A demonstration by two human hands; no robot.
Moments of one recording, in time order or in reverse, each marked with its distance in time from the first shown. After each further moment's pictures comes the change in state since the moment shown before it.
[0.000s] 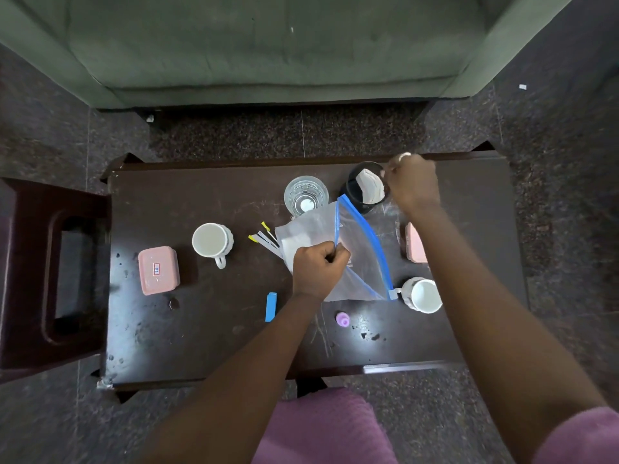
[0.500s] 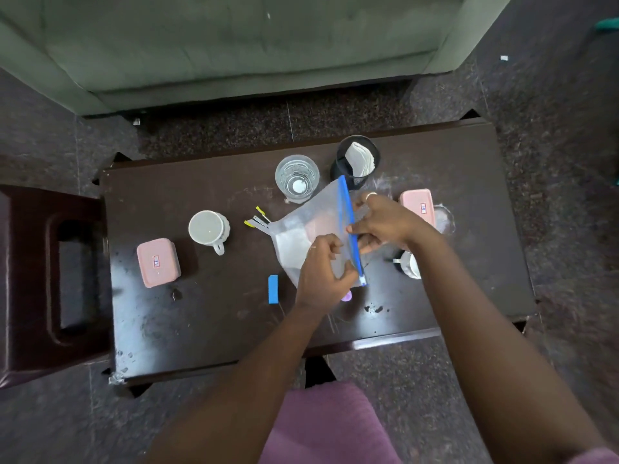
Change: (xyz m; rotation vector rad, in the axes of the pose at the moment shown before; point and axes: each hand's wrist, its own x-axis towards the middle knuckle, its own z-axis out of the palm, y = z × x) left_hand -0.055 -0.008 -0.005 0.042 -0.199 0.100; right_hand -0.098 0.013 0.006 0.488 -0.753 0.144
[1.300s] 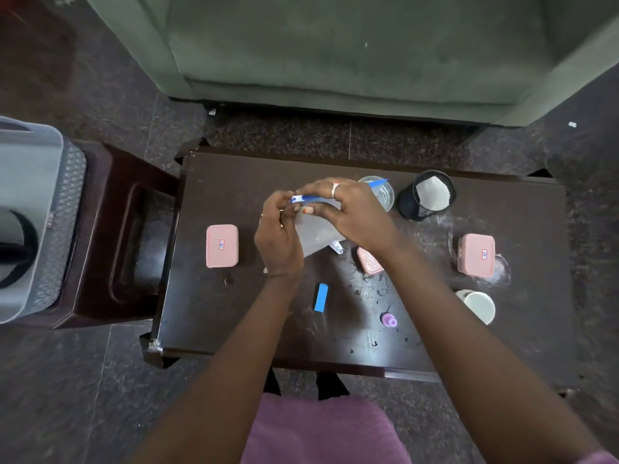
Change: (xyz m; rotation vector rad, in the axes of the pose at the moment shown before) left_hand 0.035 -0.008 -0.150 -0.181 0.791 -0.019; right_hand 0.012 -0.115 0.120 -0.448 0.149 -0.952
